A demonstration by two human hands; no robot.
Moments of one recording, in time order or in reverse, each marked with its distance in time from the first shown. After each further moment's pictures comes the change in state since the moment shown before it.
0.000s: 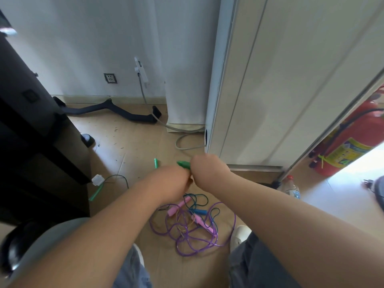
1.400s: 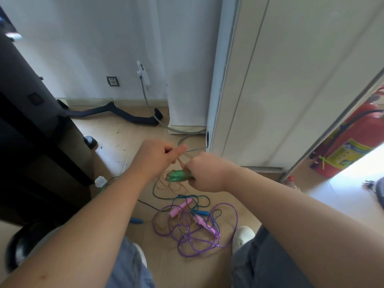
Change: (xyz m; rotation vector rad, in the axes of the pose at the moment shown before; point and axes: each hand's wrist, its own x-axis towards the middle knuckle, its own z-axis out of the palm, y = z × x) left_hand -0.001 -0.042 -0.028 -0.536 0.505 -0.082; right_hand -0.012 0.002 -0.026 0.029 -0.024 -0.322
